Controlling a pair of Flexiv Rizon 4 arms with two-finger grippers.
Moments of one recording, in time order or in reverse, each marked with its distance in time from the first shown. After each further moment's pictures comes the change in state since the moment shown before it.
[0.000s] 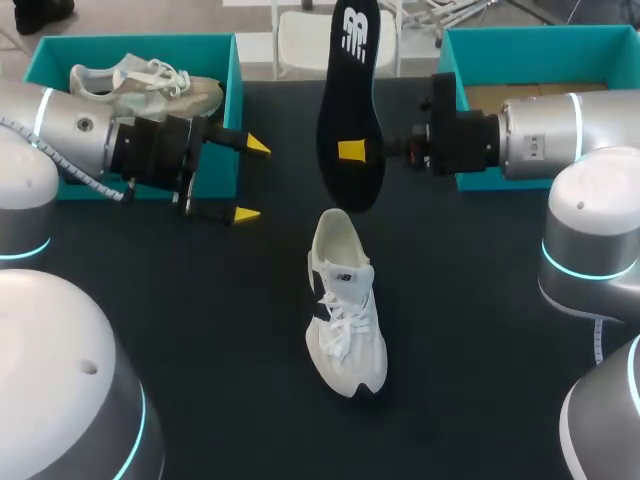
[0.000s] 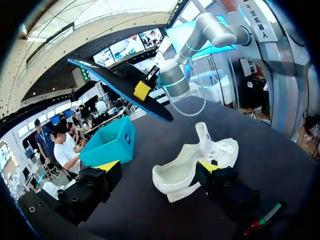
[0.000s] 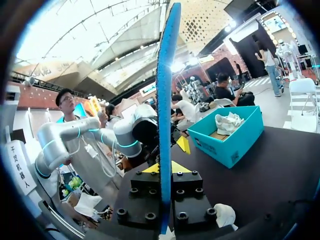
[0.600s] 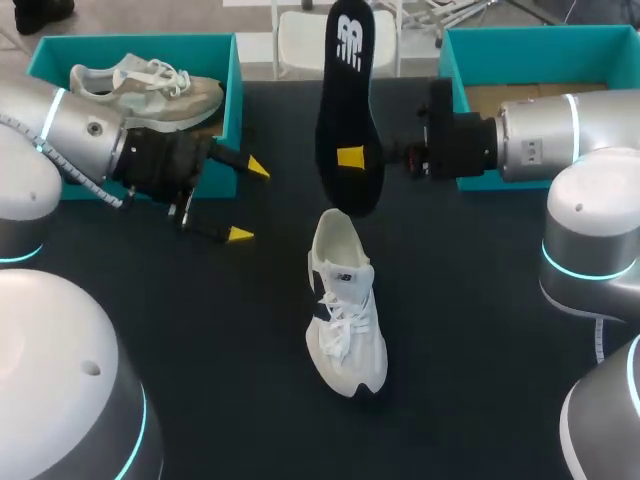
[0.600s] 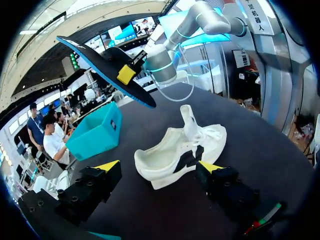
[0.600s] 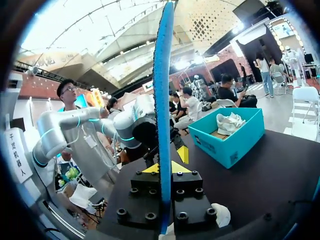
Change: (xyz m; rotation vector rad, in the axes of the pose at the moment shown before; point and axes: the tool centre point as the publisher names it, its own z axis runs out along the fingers) left arm 0.028 0.025 0.004 -0.133 0.112 -0.005; right arm -0.005 -0.011 0.003 0.034 0.005 -0.076
